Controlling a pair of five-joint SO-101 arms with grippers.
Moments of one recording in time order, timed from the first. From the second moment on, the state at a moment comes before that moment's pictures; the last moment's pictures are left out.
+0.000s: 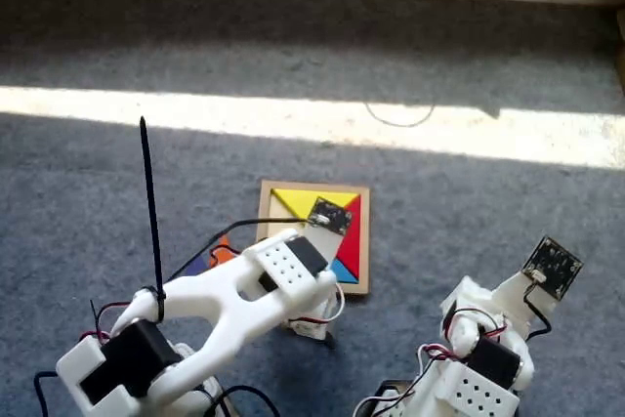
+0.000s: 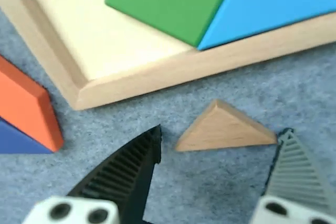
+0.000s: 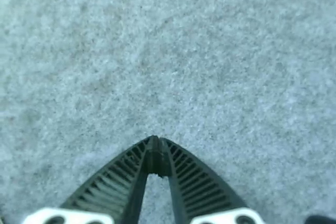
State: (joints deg) left arm 41.9 -8.0 48.9 66.0 31.3; right arm 24.4 -99.0 94.5 67.8 -7.3
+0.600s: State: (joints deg) left arm 25.6 -7.9 46.3 78.2 -6.5; right arm 24.4 -99.0 94.5 67.8 -7.3
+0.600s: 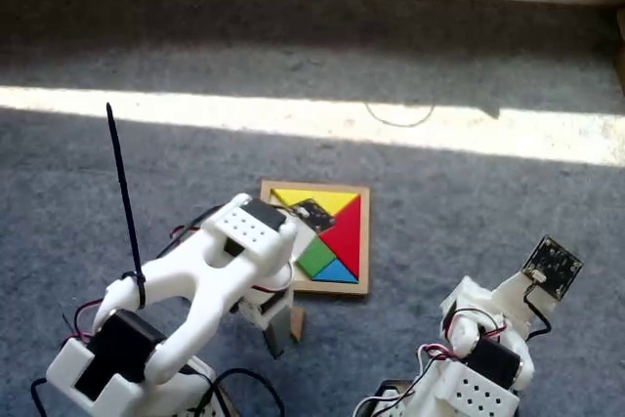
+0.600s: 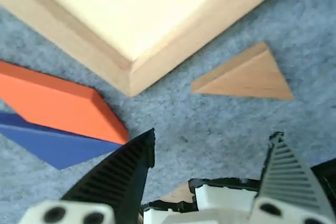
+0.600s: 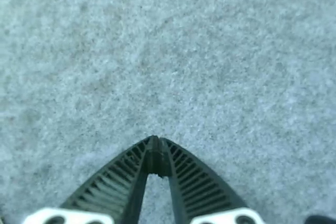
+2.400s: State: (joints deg) left arm 30.3 -3.9 48.7 63.4 41.1; right arm 24.4 -99.0 94.5 64.4 -7.3
